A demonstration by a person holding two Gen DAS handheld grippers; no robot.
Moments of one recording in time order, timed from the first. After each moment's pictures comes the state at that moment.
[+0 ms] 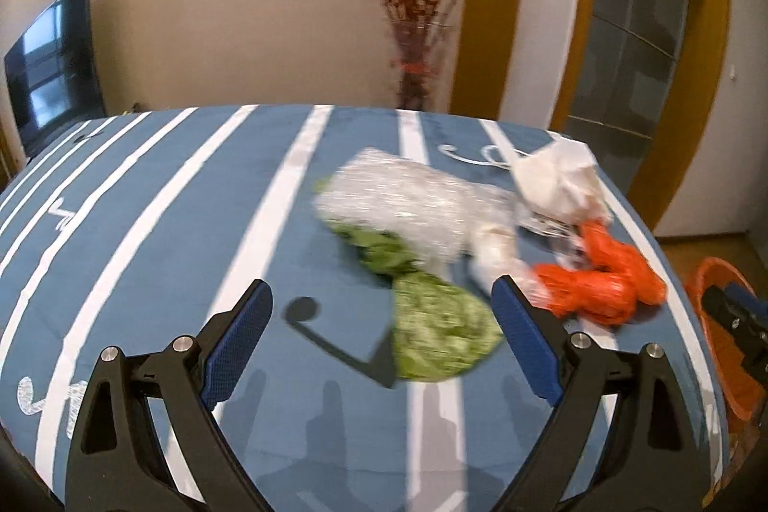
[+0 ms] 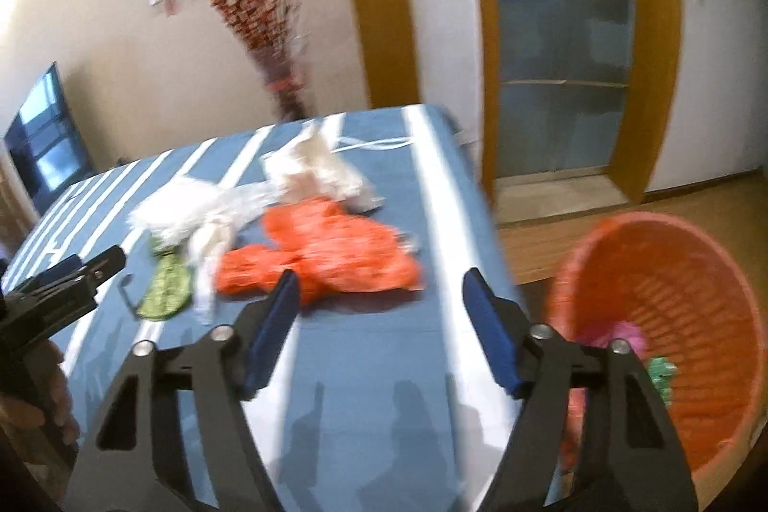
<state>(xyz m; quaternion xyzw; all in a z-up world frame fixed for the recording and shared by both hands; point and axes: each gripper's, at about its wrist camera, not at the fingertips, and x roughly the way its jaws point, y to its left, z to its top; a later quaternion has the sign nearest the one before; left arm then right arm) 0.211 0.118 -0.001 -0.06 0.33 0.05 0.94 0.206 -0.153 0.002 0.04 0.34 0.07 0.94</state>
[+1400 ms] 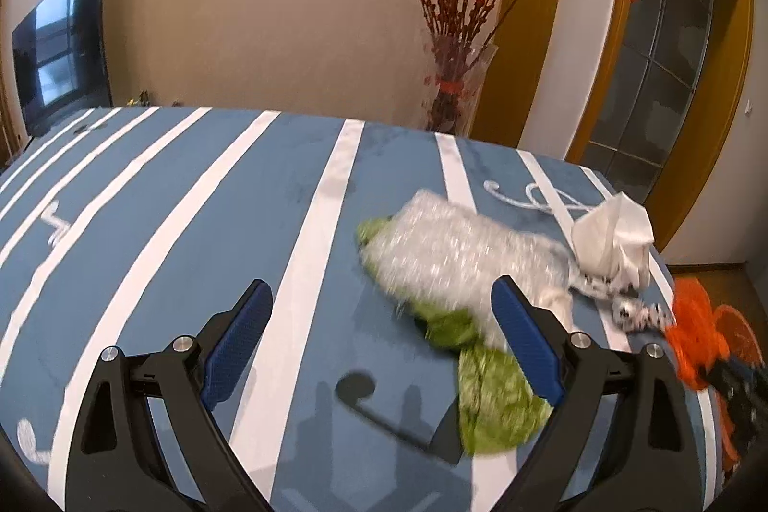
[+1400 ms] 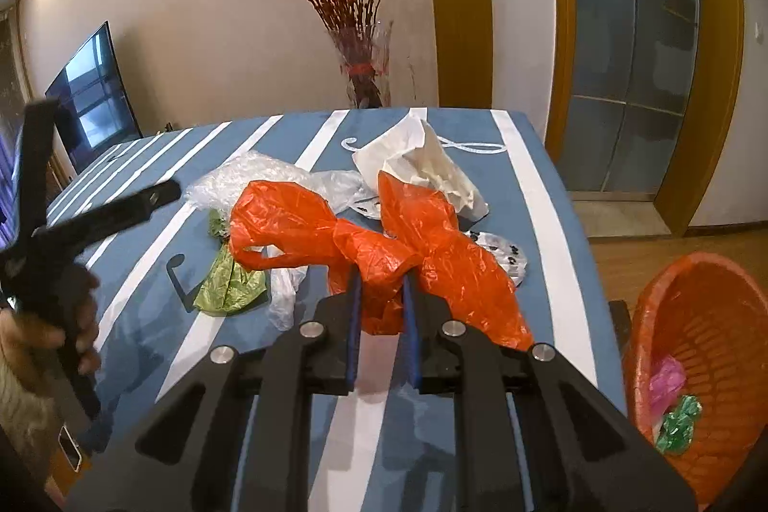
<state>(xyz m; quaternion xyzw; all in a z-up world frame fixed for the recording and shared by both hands) 0.254 0.157 0.004 -0.08 0.32 0.05 0.94 0.216 -0.101 0.004 0.00 0.33 0.14 0.93</state>
